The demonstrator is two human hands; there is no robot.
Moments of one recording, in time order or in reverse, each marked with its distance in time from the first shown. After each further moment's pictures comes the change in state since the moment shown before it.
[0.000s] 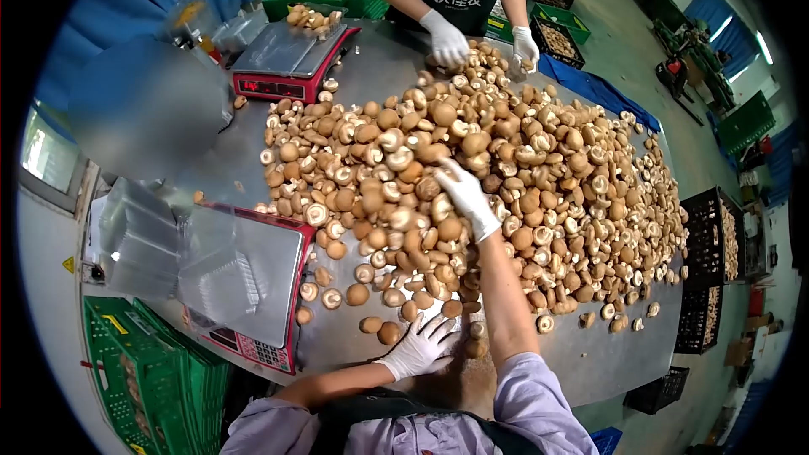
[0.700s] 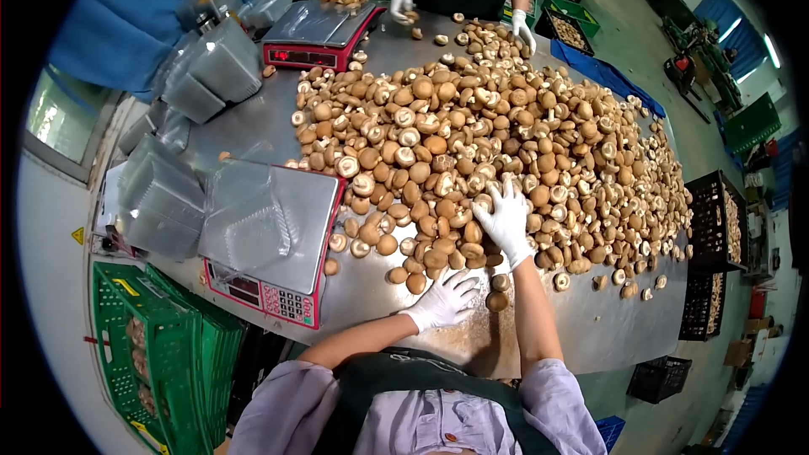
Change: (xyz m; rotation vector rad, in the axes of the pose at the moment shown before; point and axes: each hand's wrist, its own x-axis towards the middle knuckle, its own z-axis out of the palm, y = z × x) left_hand -0.009 -0.008 0.012 -0.023 0.115 0.113; right_hand -0.148 0.010 0.004 -0.817 0.314 -0.227
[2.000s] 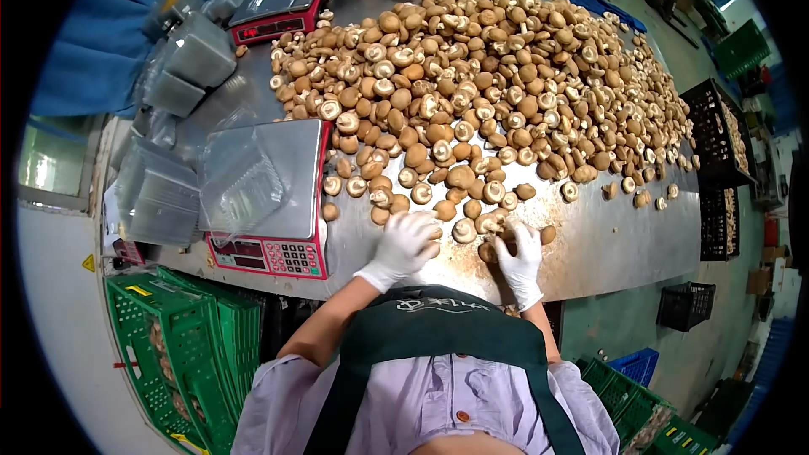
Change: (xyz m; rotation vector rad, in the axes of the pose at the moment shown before) left_hand -0.071 0.003 -0.070 -0.008 0.087 -0.108; right_hand -0.231 -0.042 -0.051 0.383 0.253 0.278
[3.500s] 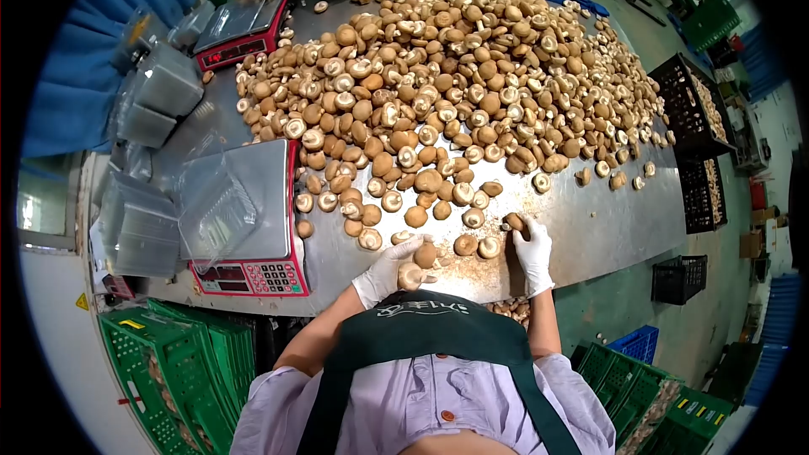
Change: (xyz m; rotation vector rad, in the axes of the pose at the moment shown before) left_hand 0.005 0.023 0.016 -2.045 -0.335 -1.052; right_hand 0.006 0.072 -0.036 -0.174 -0.064 0.249
